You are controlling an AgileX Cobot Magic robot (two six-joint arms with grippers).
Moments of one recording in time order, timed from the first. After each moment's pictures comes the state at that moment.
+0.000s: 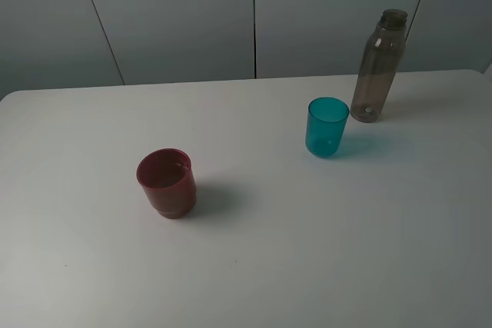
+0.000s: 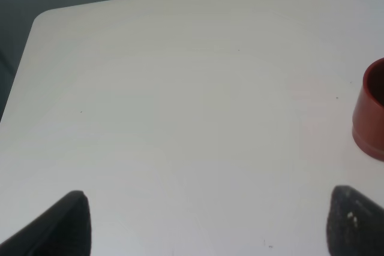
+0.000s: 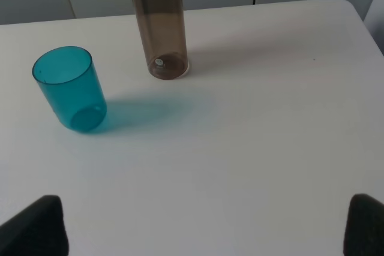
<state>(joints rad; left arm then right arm) 0.07 0.00 -0.52 -0.06 1.09 0.16 0.00 0.00 -0.51 -0.01 1.10 0.06</state>
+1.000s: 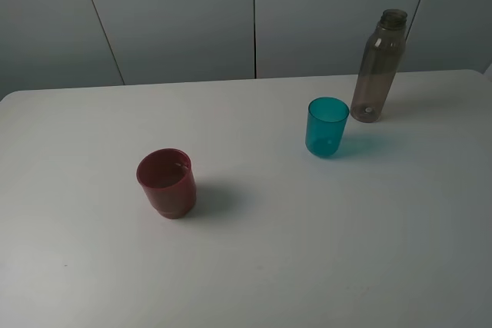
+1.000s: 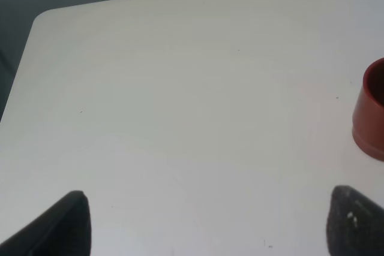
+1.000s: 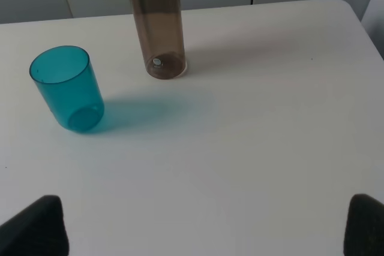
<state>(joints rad) 0.07 0.00 -0.52 -0.06 1.09 0.16 0.00 0.00 -0.51 -0.01 1.10 0.06</state>
